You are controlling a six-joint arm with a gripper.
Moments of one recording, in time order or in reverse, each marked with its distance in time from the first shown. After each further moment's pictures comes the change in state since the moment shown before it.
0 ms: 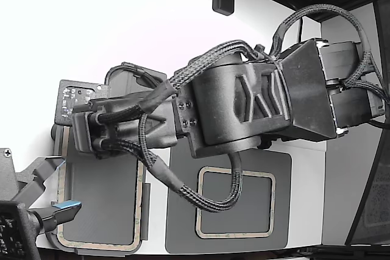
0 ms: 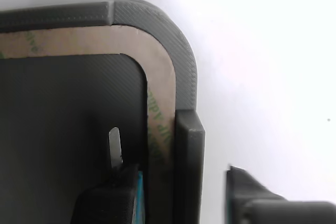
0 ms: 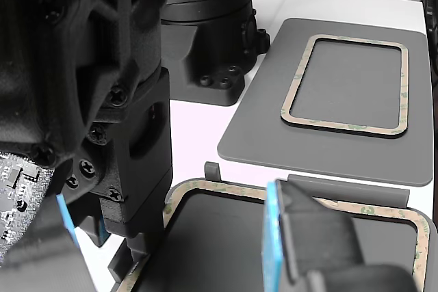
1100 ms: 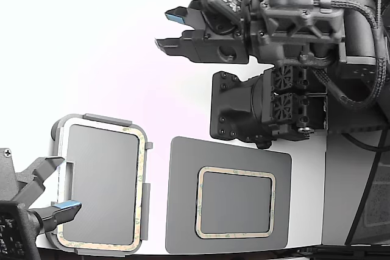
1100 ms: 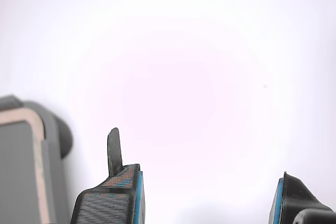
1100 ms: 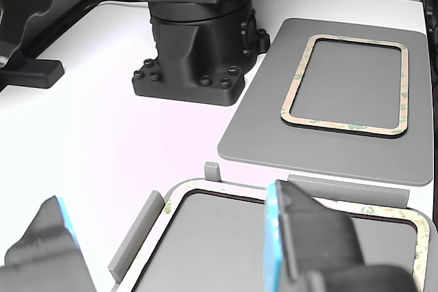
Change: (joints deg) arm -20.8 64.9 59.1 -31.0 -6.5 -9.8
